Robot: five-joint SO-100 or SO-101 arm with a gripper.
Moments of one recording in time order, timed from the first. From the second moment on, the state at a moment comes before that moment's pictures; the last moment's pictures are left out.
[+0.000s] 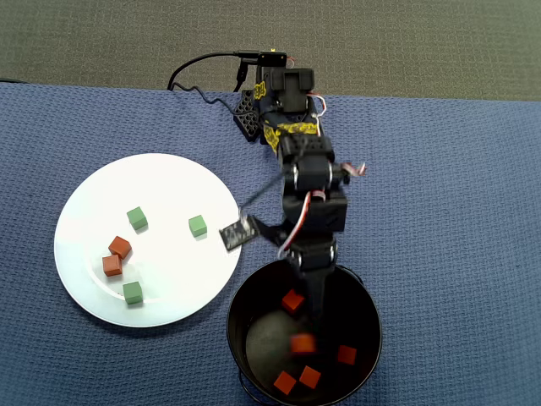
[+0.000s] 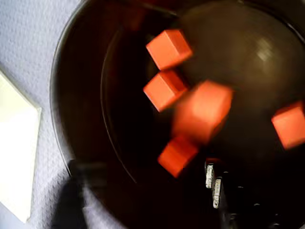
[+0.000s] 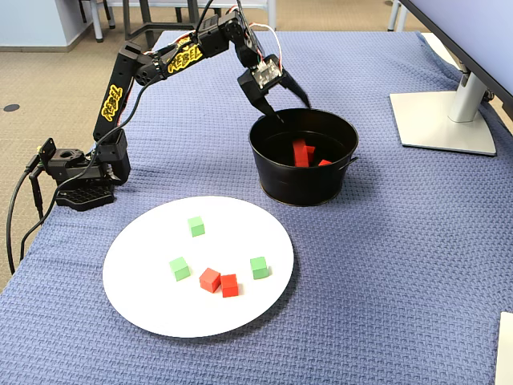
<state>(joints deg) -6.9 62.2 34.4 81.4 -14.6</state>
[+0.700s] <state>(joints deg) 38.3 60.0 45.5 79.7 -30.1</state>
